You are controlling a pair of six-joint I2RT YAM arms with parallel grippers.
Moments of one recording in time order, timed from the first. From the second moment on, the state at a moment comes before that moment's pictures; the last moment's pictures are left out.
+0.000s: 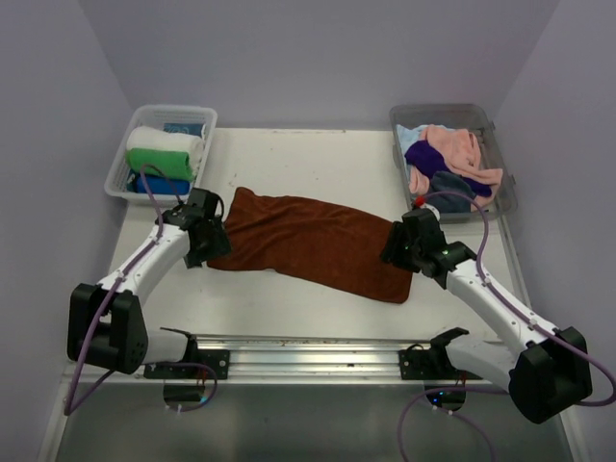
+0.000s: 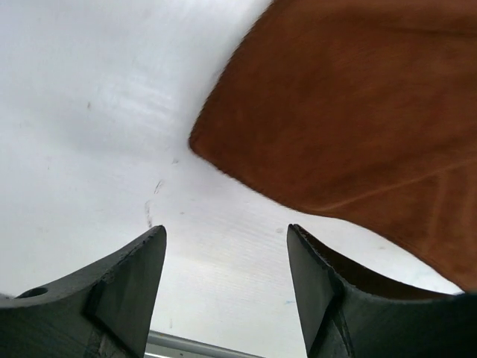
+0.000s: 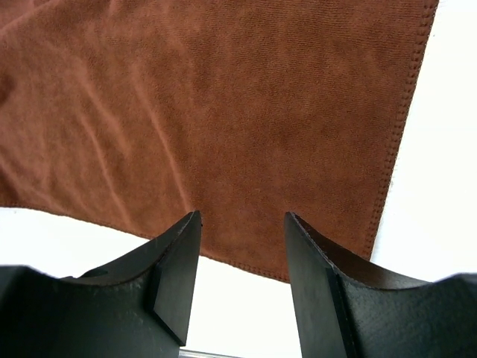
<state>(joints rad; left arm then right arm) -0.21 1.32 0.91 -0.79 -0.19 -0.58 0.40 1.07 0.70 -0.53 0.11 0.67</state>
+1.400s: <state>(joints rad) -0.17 1.42 0.79 -0.59 -0.26 -0.78 0.40 0.97 0.50 -0.73 0.14 0.99</state>
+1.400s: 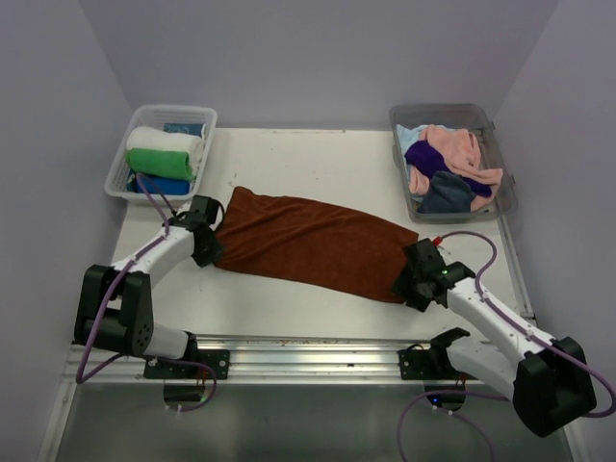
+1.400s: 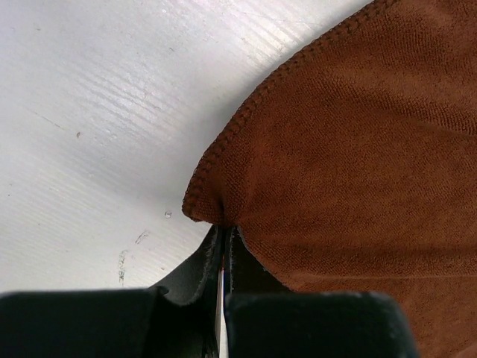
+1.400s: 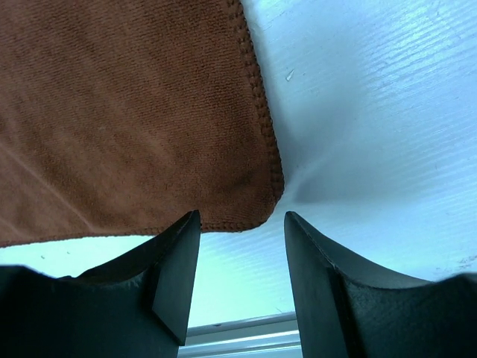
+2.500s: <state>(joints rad) -0.16 1.16 1.40 -0.73 -0.24 -0.64 0.39 0.96 1.16 -0.61 0.36 0.72</state>
